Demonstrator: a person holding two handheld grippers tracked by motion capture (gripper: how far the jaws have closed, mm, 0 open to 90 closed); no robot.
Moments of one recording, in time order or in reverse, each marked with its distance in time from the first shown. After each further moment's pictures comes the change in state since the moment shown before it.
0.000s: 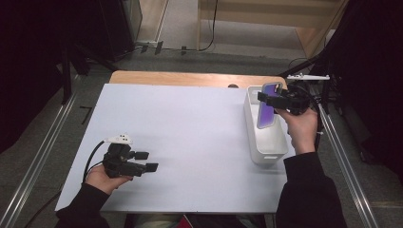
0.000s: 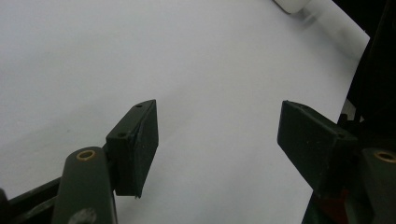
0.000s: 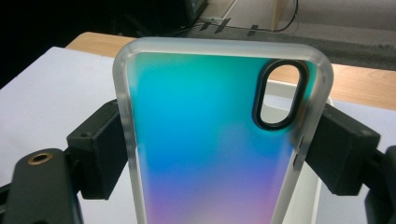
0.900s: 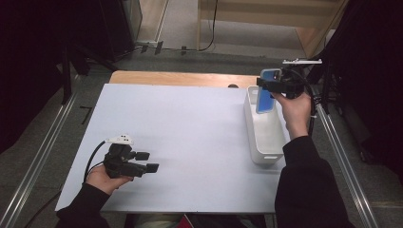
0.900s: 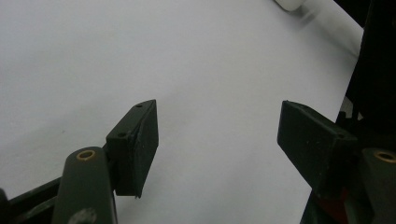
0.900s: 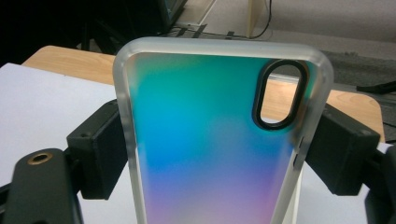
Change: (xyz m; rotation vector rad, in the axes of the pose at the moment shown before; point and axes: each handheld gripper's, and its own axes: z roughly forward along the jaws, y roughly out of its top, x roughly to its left) left arm -0.002 0.000 0.002 0.010 -0.008 0.004; right arm -0.013 0.036 0.030 -0.010 -0.098 0.000
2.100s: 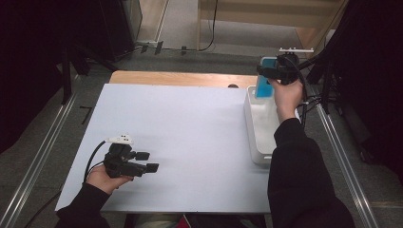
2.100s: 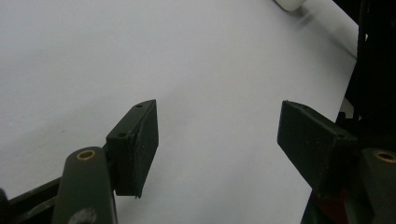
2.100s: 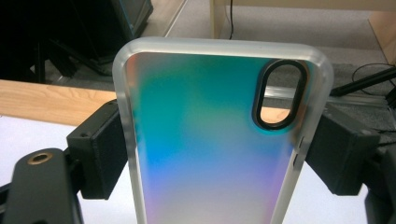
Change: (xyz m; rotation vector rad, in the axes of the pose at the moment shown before) left arm 0.002 0.000 0.000 0.012 0.000 -0.002; right arm -0.013 0.027 0.042 -0.048 -0.145 0.057
